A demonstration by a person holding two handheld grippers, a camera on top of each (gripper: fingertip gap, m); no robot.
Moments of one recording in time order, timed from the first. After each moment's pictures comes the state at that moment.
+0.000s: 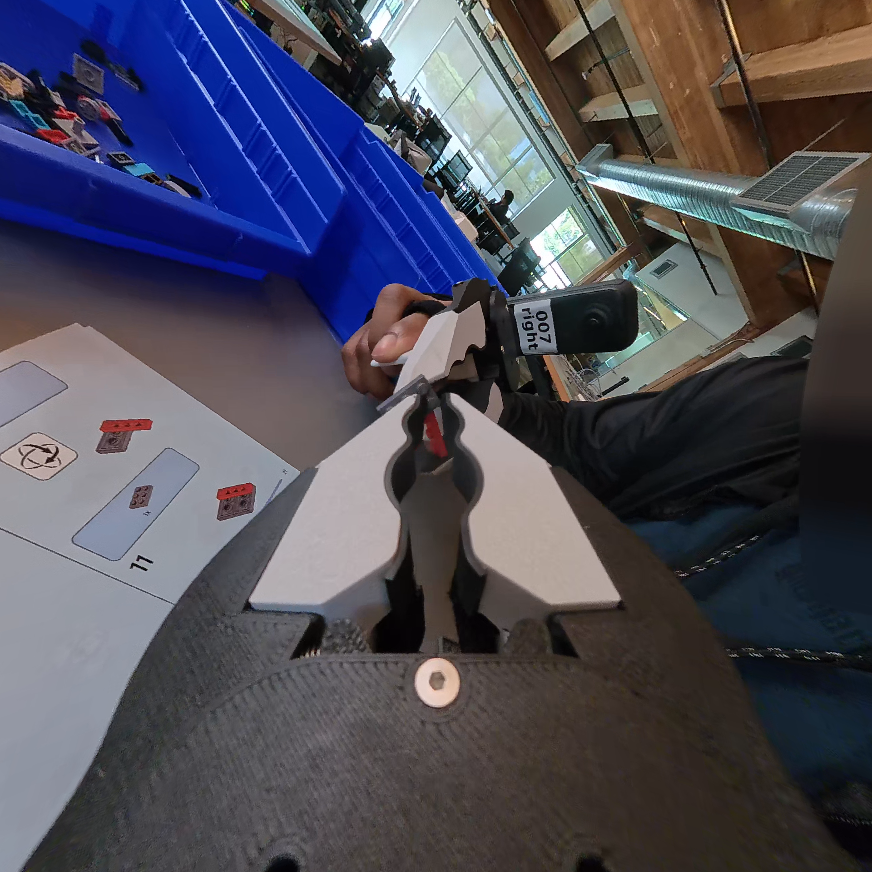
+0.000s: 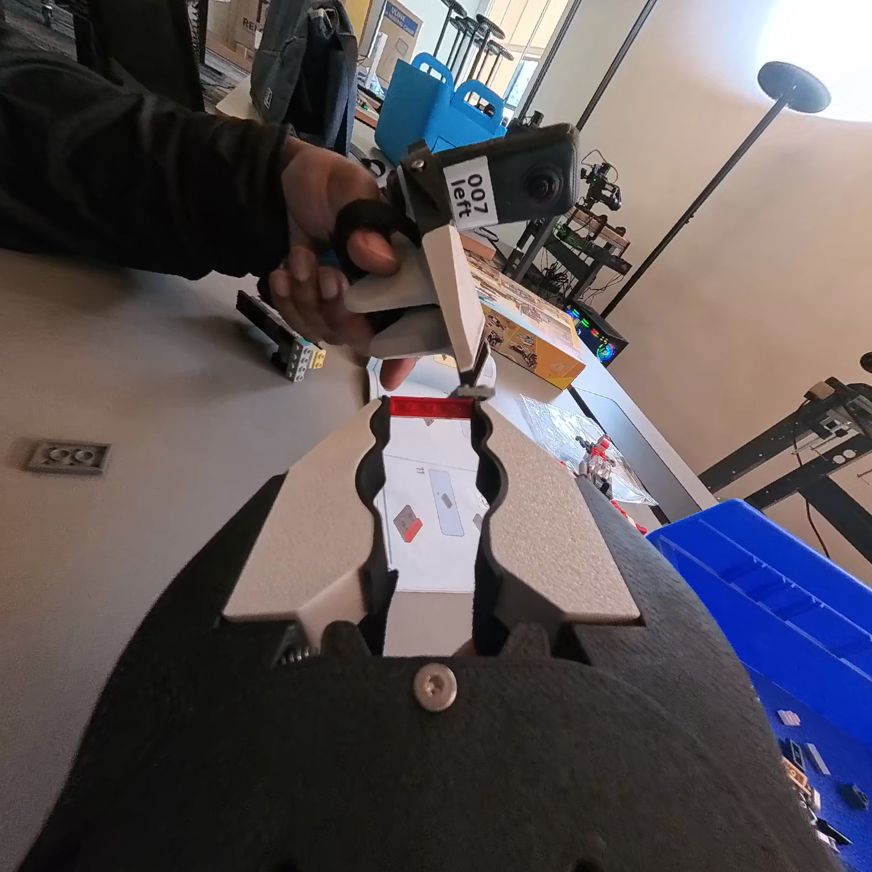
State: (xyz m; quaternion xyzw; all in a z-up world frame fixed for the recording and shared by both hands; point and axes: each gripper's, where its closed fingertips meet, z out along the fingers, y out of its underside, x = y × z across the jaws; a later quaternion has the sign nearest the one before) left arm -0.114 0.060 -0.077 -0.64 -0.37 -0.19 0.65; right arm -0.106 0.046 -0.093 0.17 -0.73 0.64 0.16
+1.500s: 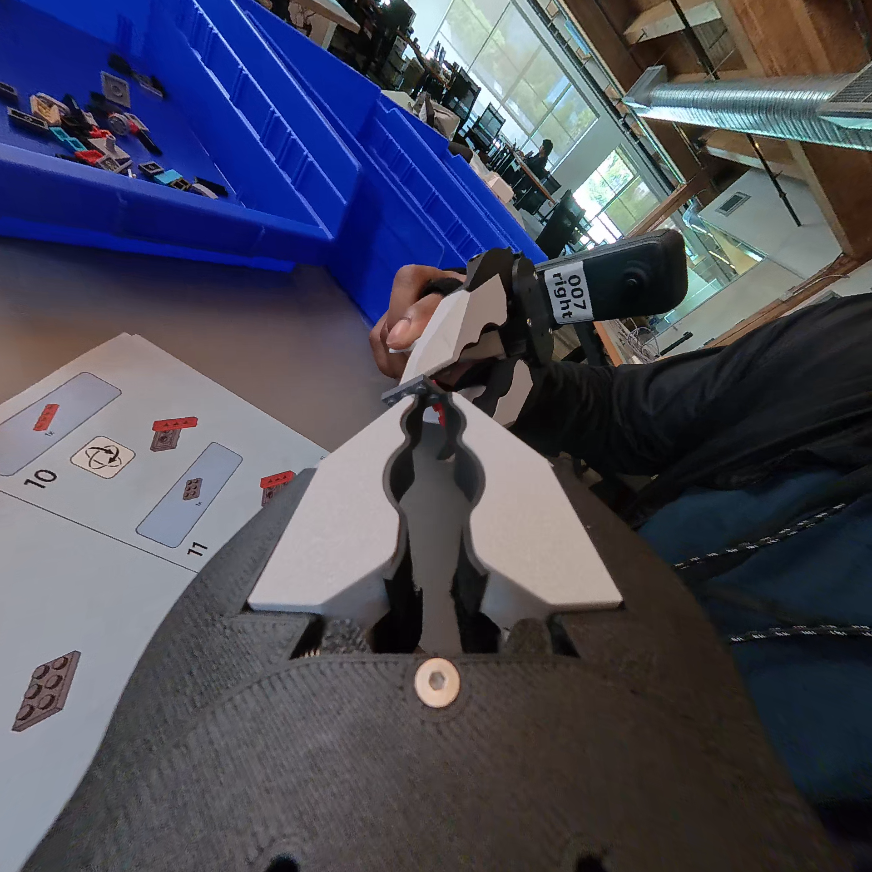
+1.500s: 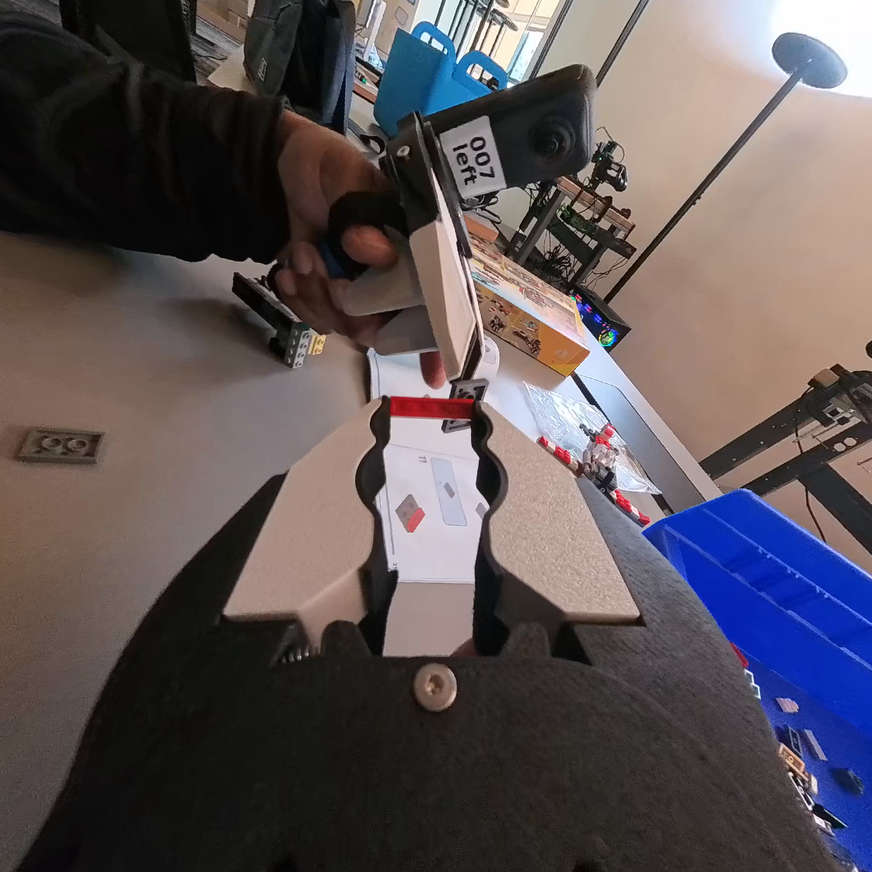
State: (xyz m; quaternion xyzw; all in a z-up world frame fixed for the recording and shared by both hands) left arm -0.114 0.058 -0.090 -0.69 -0.35 -0.14 0.62; right arm -0.108 0.045 -0.100 0.17 -0.75 0.62 0.17
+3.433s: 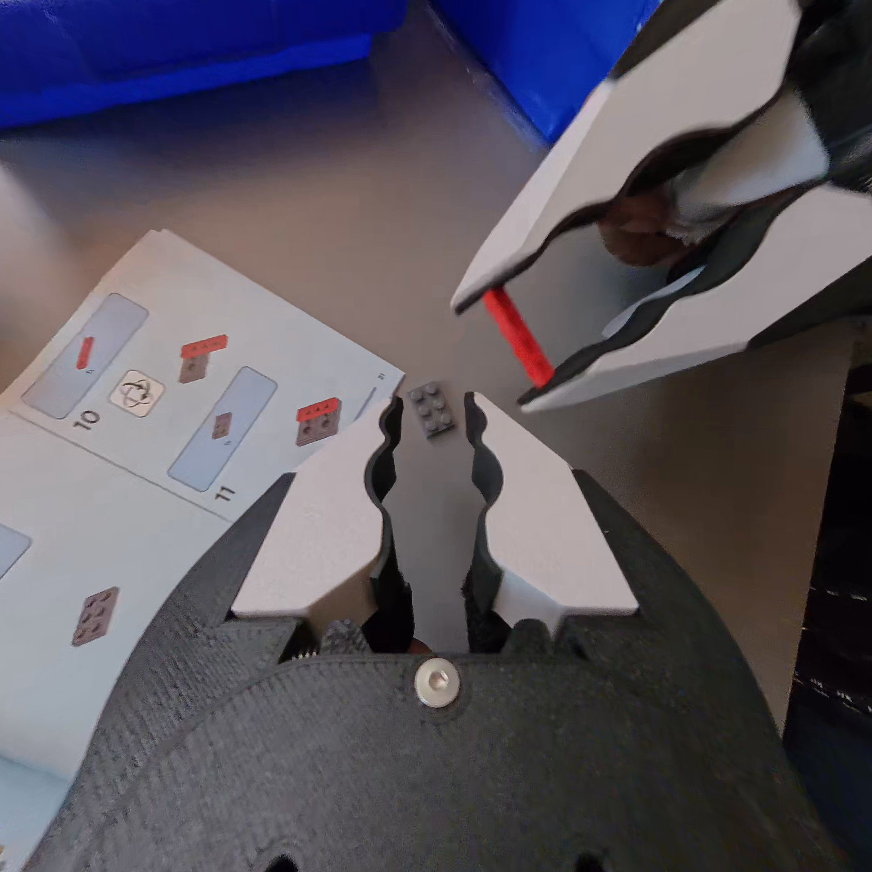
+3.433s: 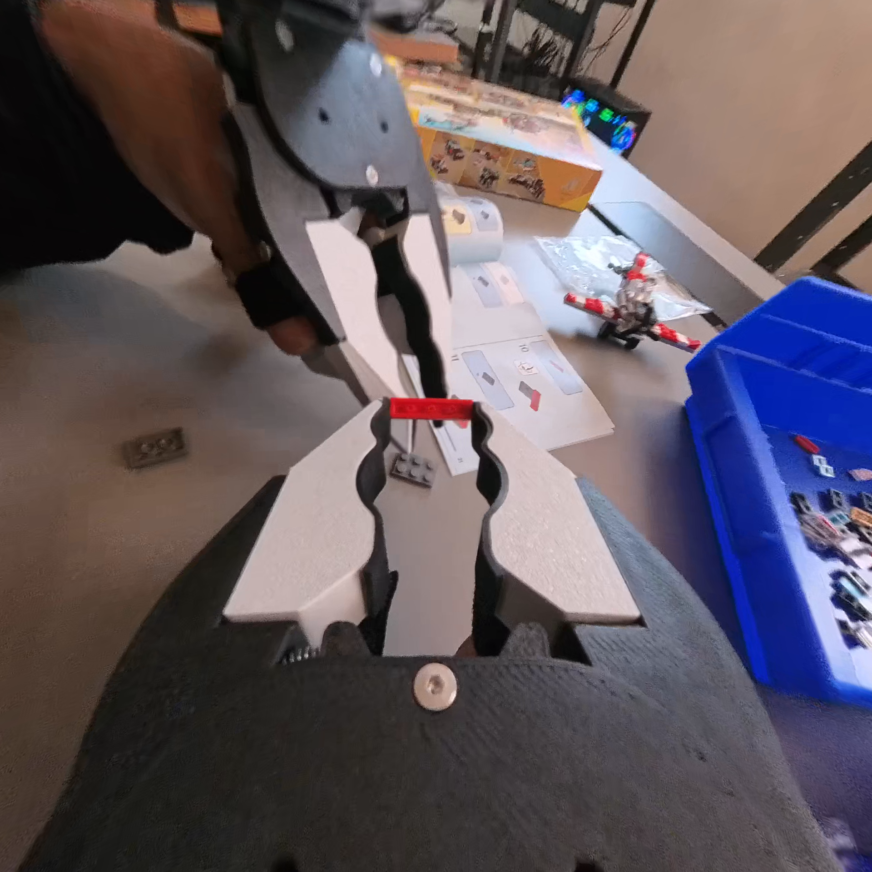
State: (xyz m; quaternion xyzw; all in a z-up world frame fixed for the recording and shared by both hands) left arm -0.107 0.081 -0.170 -0.85 -0.37 0.04 0.37; right arm -0.104 0.080 -0.126 -0.01 -0.83 0.54 0.12
